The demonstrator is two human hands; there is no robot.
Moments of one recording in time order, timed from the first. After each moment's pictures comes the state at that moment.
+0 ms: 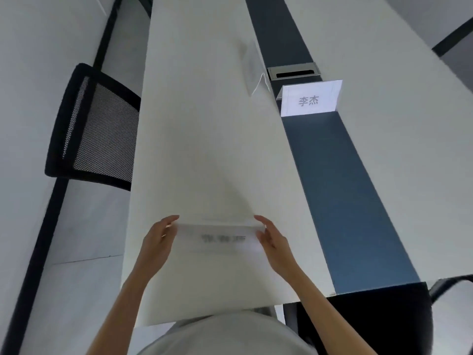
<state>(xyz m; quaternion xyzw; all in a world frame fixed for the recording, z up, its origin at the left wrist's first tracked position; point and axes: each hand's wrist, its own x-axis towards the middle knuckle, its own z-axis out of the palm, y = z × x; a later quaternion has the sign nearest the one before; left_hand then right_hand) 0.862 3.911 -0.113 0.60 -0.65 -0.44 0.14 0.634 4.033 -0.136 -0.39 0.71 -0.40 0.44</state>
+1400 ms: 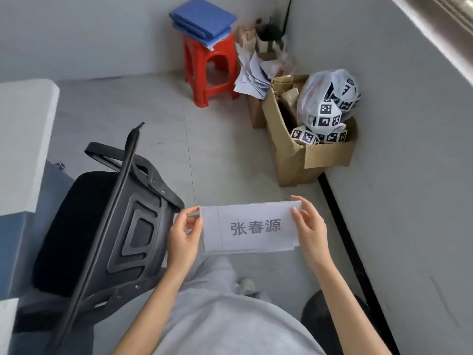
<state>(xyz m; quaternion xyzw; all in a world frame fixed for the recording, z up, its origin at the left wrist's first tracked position) 0.690 4.498 -0.115 -0.04 -0.80 -0.58 -0.15 0.804 4.707 -0.101 0.37 0.74 -0.55 -0.11</state>
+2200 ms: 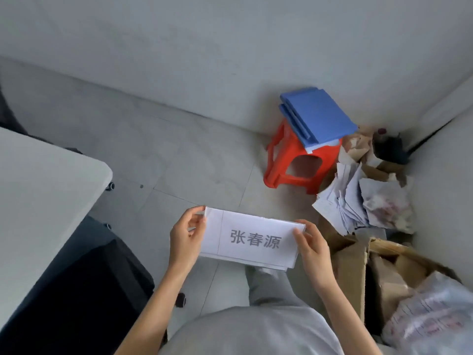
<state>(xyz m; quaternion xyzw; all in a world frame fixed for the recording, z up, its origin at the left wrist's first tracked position) 0.164 4.615 -0.120 0.15 -0.79 -0.59 0.03 0.193 4.855 -0.118 0.16 0.81 -0.57 0.03</state>
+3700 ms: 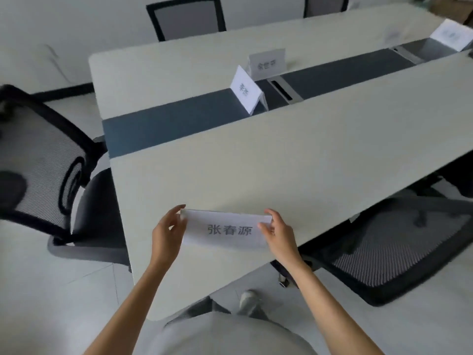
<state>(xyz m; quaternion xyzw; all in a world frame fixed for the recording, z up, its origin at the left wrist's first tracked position) -0.080 4.237 -0.116 0.84 -0.19 -0.15 0.49 -0.245 4.061 -0.117 -0.80 0.40 -0.09 0.45</state>
